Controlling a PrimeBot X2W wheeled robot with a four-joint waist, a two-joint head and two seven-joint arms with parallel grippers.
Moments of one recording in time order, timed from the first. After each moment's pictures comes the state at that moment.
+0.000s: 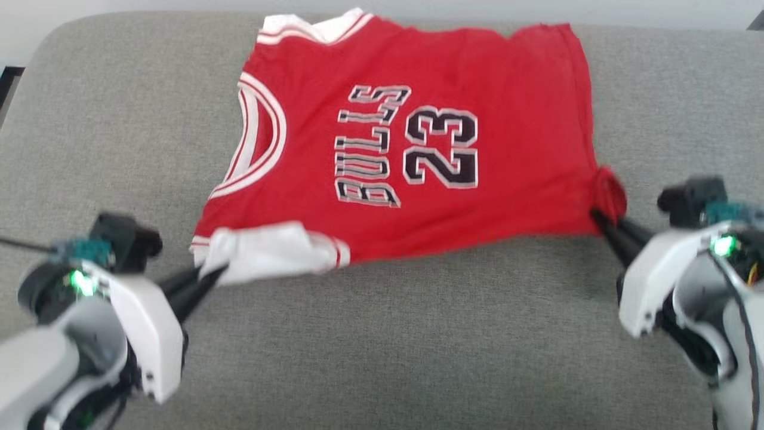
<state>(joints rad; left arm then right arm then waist) -0.69 1.08 -1.10 -0.15 -1.15 0.12 0.11 -0.35 -0.41 0.23 0.14 0.49 0.13 0.37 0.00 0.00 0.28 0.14</state>
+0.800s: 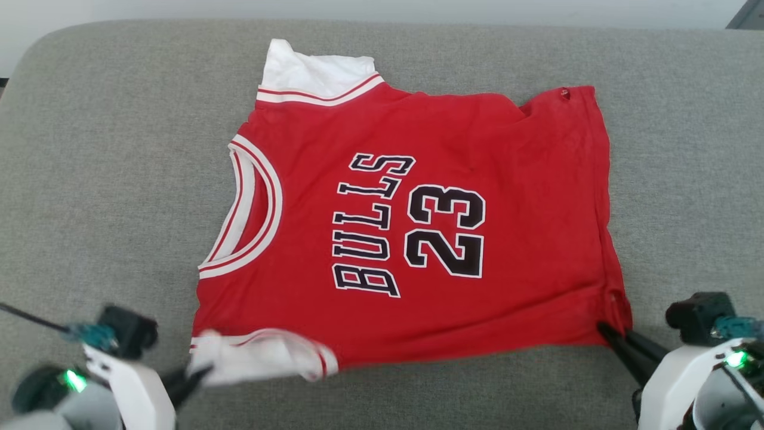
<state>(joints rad) -0.47 1.14 -1.18 -0.21 -1.26 0.22 0.11 0.05 -0.47 0.18 -0.12 0.53 0.13 0.44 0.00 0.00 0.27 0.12</state>
